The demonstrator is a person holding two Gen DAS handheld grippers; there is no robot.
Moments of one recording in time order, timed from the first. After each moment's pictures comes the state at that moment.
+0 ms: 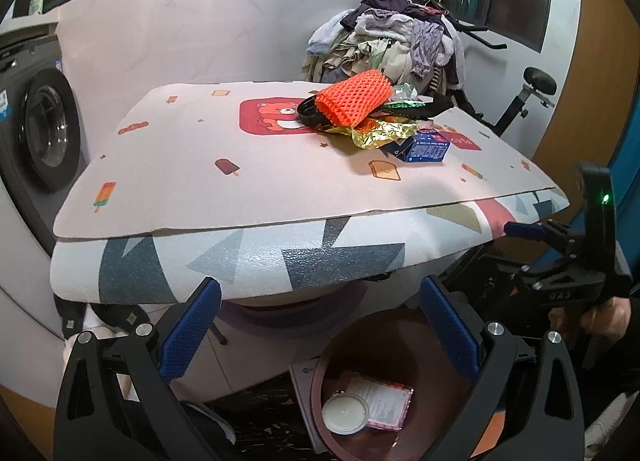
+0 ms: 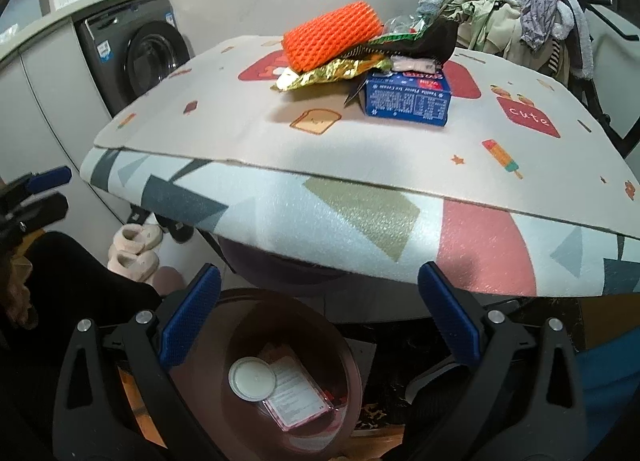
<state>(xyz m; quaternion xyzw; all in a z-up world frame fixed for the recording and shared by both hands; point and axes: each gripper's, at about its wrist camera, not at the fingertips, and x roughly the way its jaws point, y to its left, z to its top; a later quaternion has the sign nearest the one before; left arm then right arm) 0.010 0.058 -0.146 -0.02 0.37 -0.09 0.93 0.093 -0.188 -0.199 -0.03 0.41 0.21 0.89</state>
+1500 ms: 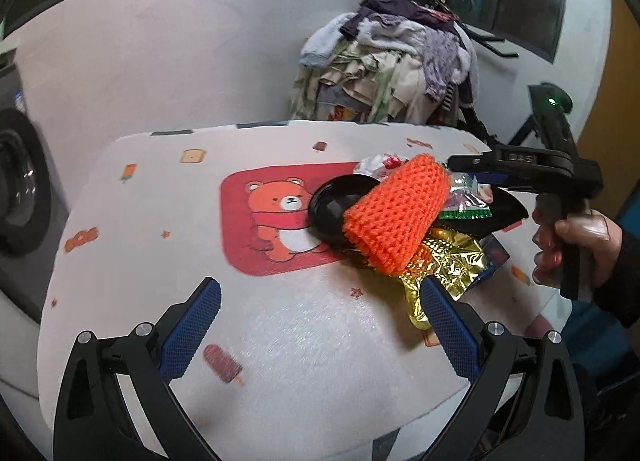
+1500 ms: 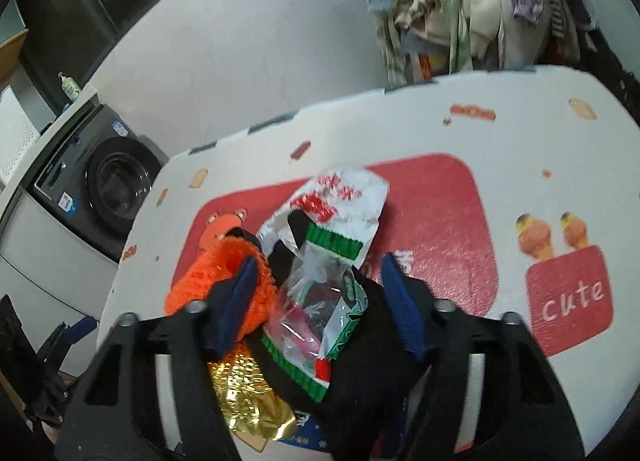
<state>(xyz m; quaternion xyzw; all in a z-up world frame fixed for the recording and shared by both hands) 0.227 0.061 -0.105 -0.01 0.37 -0.13 0.92 0.394 -0.216 -0.135 0.14 0.44 0.20 0.87</state>
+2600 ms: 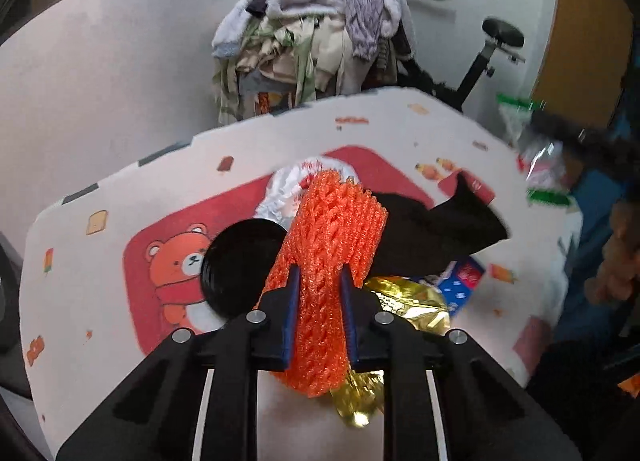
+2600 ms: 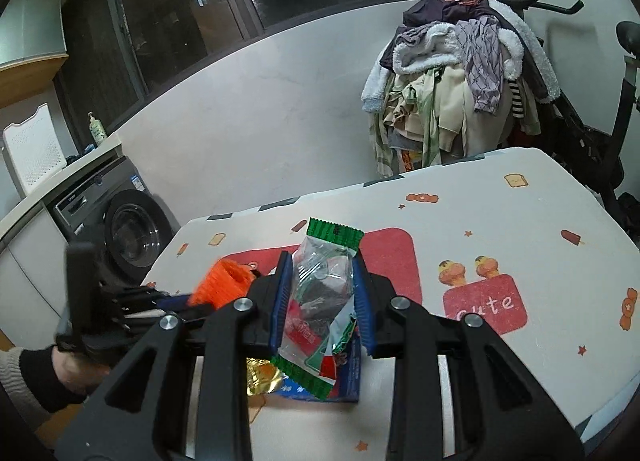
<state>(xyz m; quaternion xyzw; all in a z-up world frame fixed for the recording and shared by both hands) 0.298 -0.028 -0.096 0.08 0.39 -0.23 0.89 0.279 -0.283 -0.068 0.14 0.27 0.18 0.94</state>
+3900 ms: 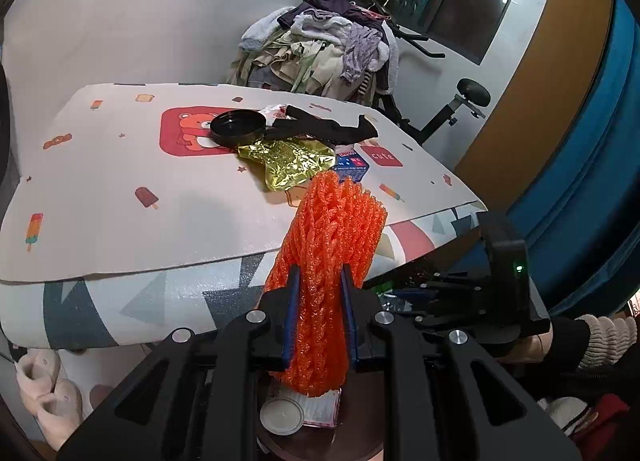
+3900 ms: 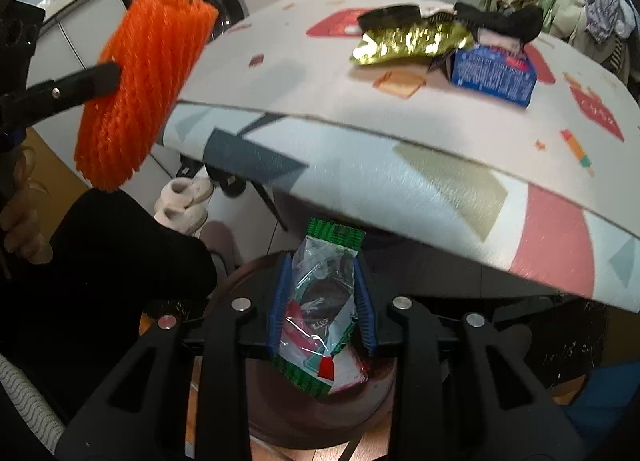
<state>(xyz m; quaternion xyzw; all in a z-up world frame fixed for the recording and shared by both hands) 0.034 0.048 -0.105 -0.09 0.38 -0.24 0.89 0.086 -0.152 -0.206 -0.05 0.48 0.31 0.82</state>
